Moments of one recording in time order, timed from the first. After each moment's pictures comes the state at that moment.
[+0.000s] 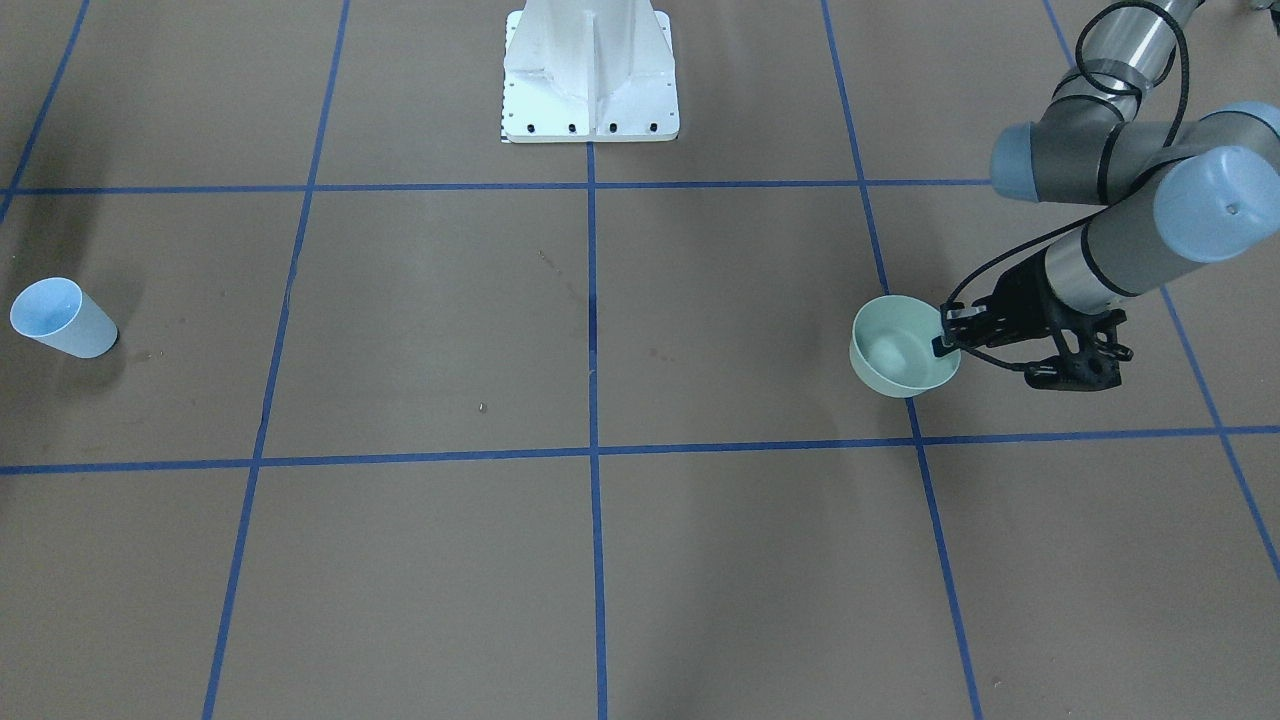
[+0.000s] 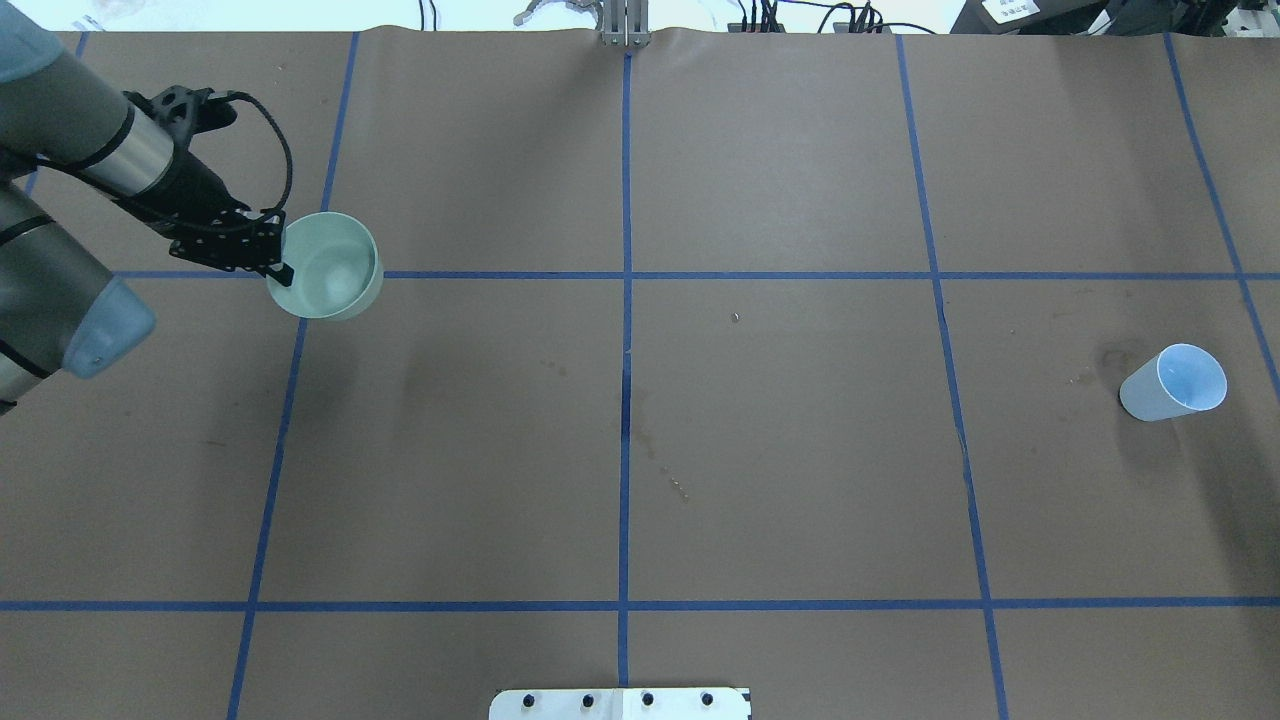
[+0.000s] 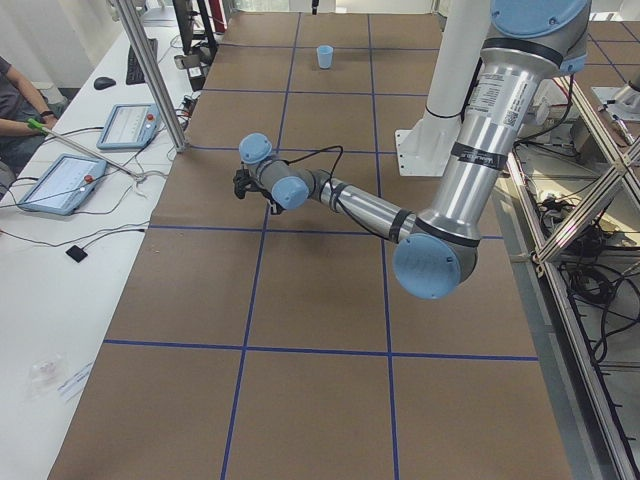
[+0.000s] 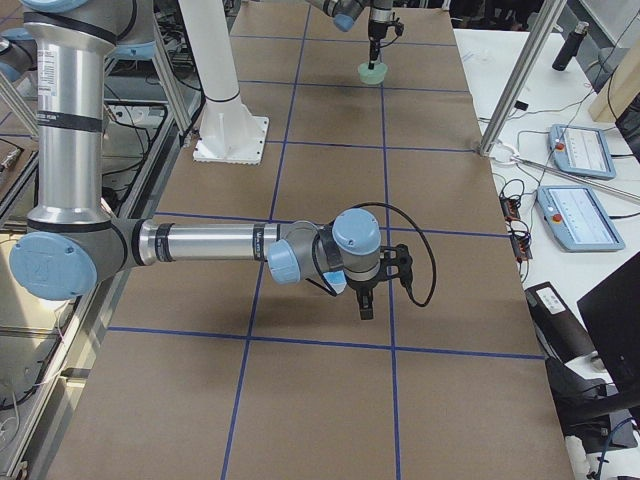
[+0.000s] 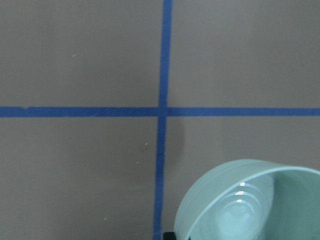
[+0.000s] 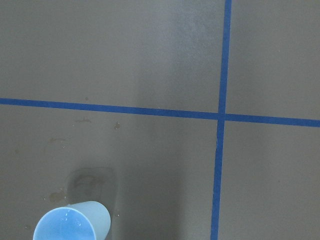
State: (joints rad) left arm -0.97 -1.99 -1.56 -1.89 -2.43 -0.96; right arm 1.50 -1.64 1.70 -1.30 2.41 0.19
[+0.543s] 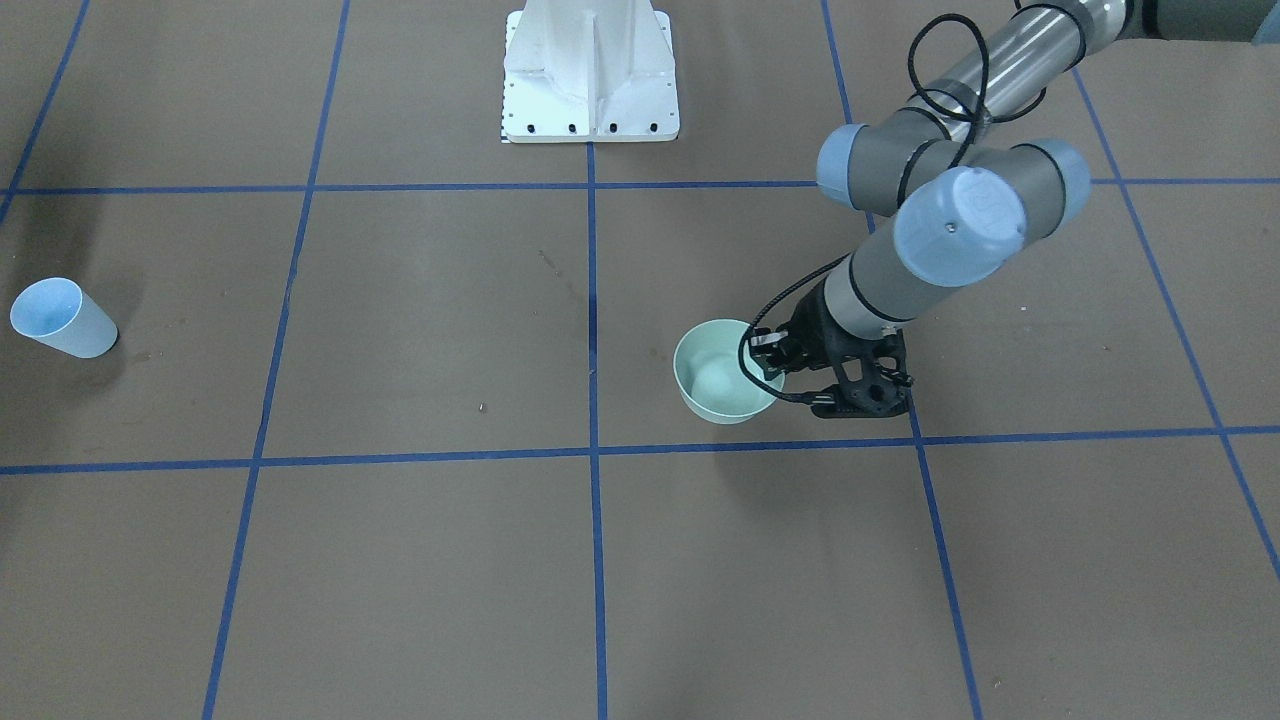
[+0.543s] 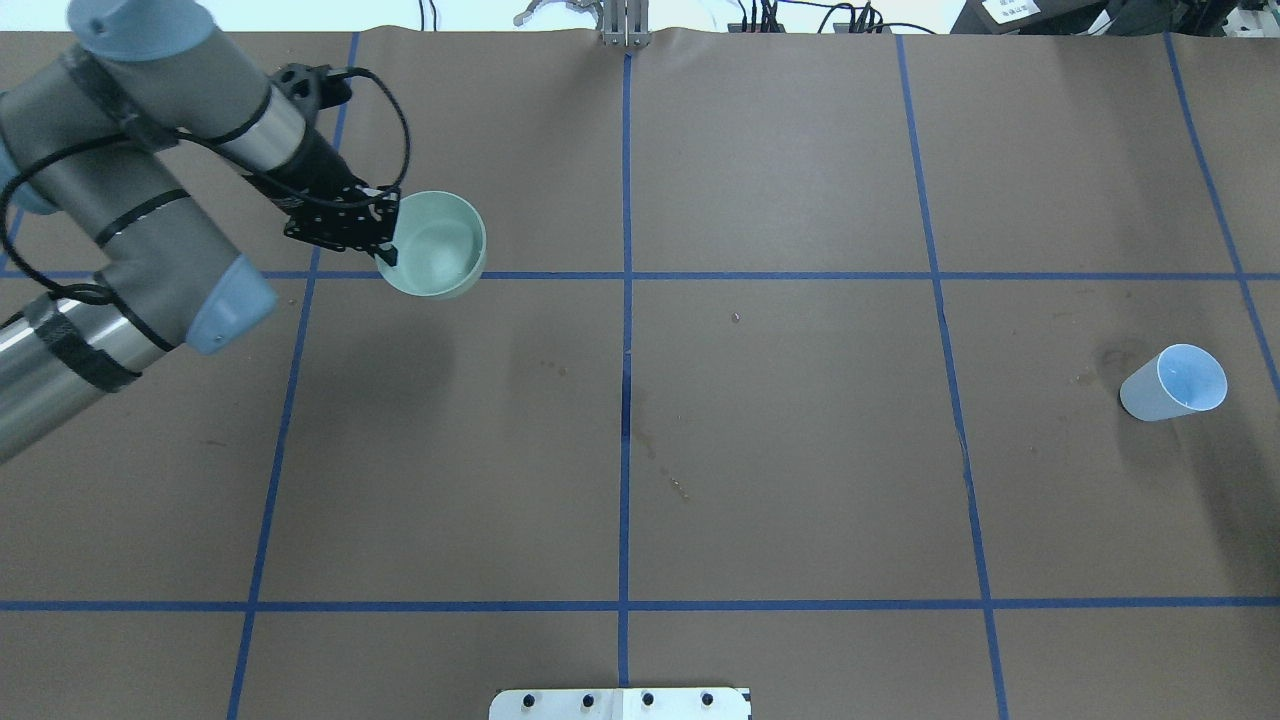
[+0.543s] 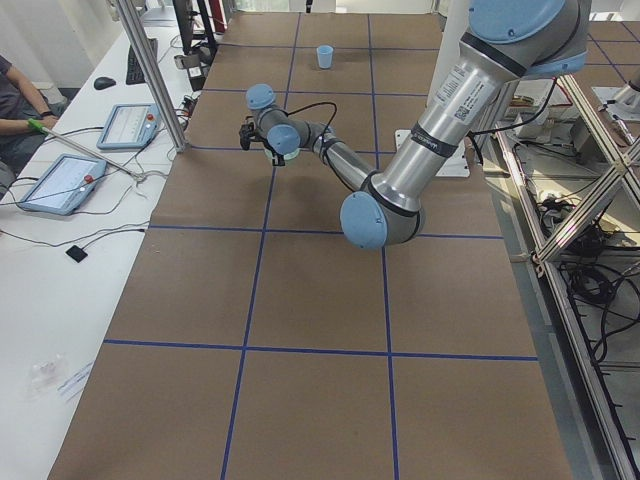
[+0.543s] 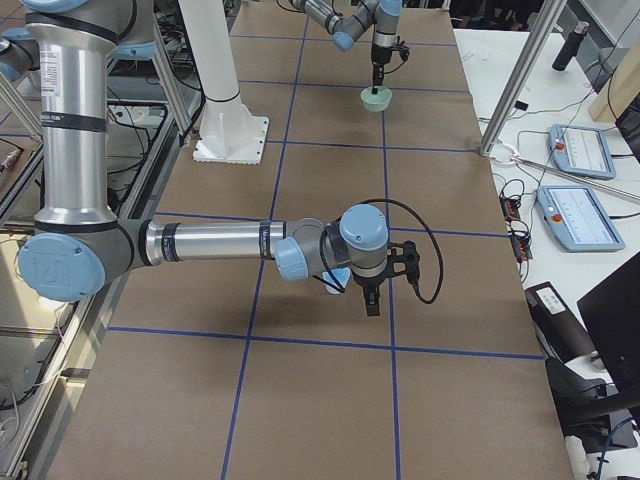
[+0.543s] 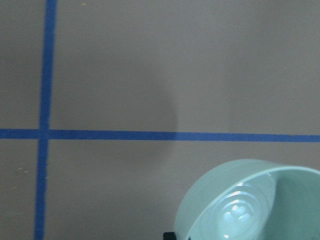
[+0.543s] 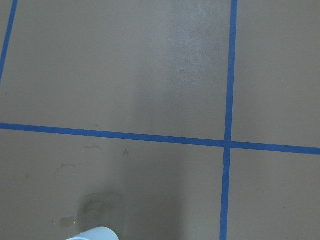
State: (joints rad) left arm -0.81 -2.24 -1.47 -1.79 -2.28 -1.09; right arm 1.50 -1.63 1.69 -1.29 2.42 0.23
